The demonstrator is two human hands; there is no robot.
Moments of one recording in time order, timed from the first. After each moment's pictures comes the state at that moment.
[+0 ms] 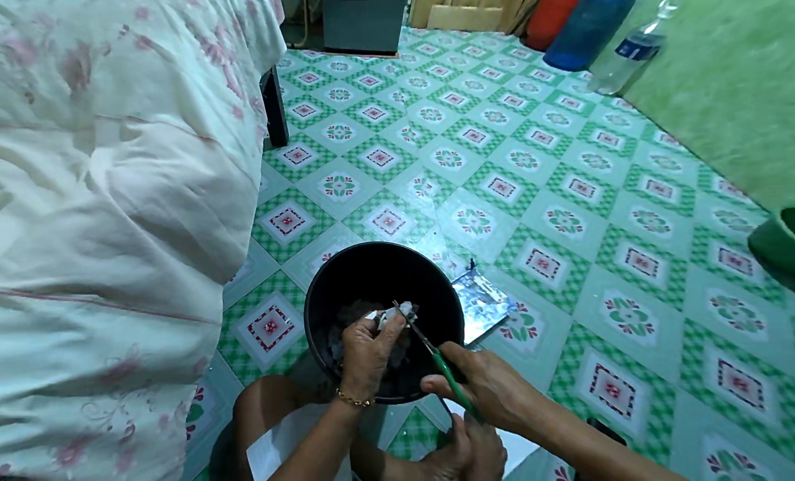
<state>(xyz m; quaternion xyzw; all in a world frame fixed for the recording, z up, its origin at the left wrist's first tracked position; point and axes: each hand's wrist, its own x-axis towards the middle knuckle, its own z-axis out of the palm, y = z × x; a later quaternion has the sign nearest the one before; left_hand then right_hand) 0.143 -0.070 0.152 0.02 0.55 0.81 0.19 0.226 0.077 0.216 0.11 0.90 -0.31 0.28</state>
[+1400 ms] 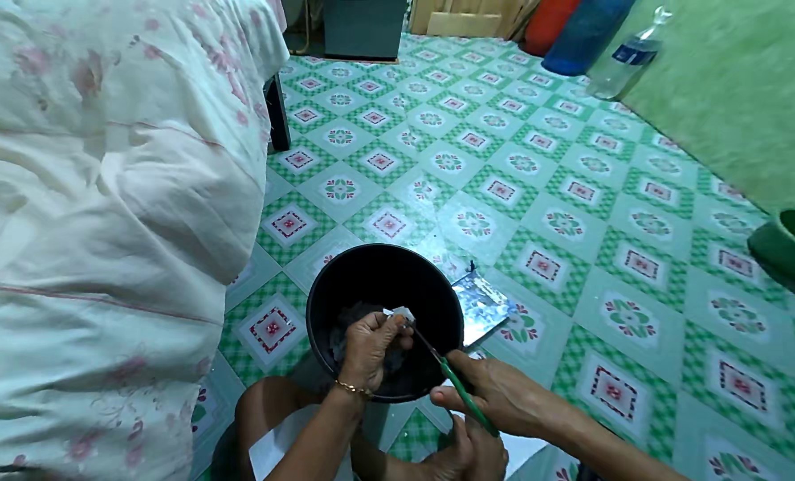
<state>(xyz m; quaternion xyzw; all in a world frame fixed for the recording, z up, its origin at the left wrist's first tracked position) 0.134 -0.071 0.168 -0.08 0.51 0.79 0.33 0.227 0.085 0.225 0.12 0.87 -0.29 0.39</state>
